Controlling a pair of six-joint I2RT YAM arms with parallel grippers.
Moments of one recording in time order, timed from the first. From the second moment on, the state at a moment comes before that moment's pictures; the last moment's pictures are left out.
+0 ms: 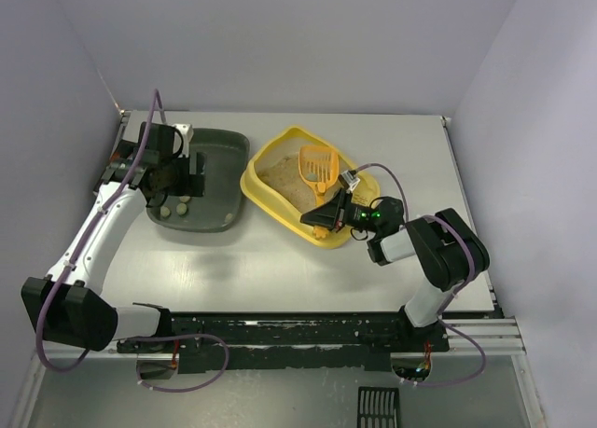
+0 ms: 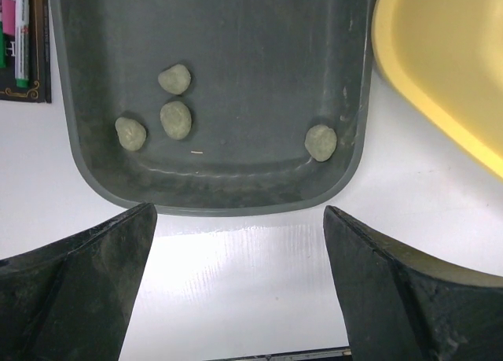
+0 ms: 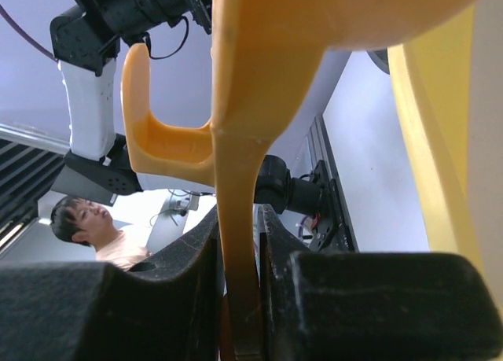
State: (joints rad) left arm -0.21 1.30 1.26 -0.82 -0.05 -0.10; right arm 0.35 1.70 0.42 1.53 -0.98 1.49
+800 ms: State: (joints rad) left arm -0.16 1.30 1.22 -0.79 -0.04 -0.10; right arm 0.45 1.25 0.52 0.50 -0.64 0.73
